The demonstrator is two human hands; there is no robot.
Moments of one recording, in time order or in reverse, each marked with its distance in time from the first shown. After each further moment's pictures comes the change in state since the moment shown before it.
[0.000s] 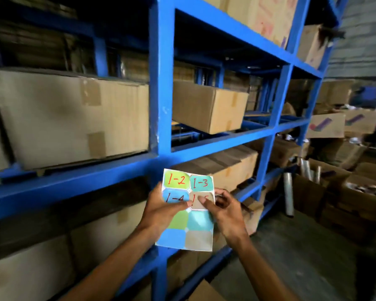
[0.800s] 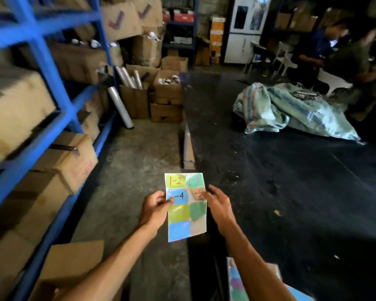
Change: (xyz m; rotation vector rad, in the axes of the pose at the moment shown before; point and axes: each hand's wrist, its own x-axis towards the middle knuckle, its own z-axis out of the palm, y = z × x) left_hand -0.209 -0.194 0.457 0.233 -0.817 -0.327; right_hand -0.259 0.036 -0.486 -0.222 0.995 0.420
